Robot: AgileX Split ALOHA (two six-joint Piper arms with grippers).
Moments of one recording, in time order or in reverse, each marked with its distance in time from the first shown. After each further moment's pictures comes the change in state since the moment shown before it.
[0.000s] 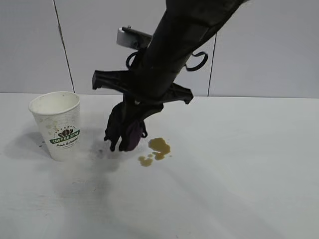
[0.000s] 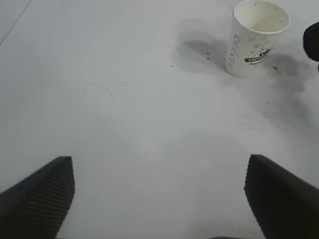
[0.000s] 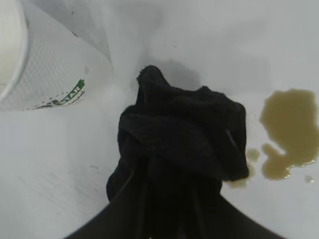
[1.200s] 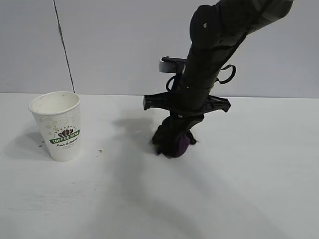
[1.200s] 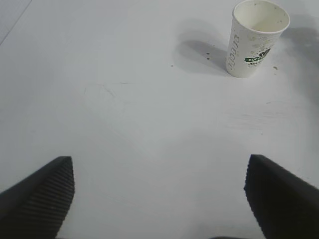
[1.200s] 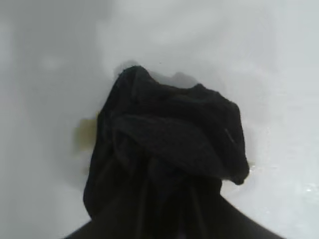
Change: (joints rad) left arm 0.000 0.000 0.000 0.000 0.000 0.000; right arm -0.076 0.049 -0.073 -0.068 -0.117 0.033
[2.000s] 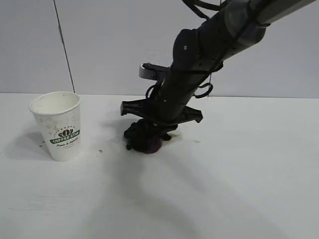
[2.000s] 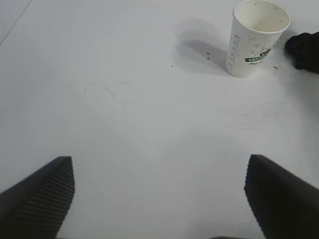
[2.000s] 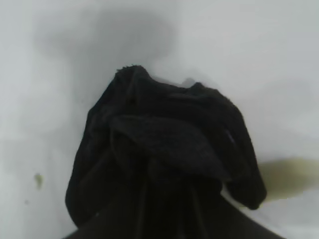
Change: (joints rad) left arm 0.000 0.000 0.000 0.000 0.000 -0.001; right arm -0.219 0.037 -0.020 -0.153 0.228 0.000
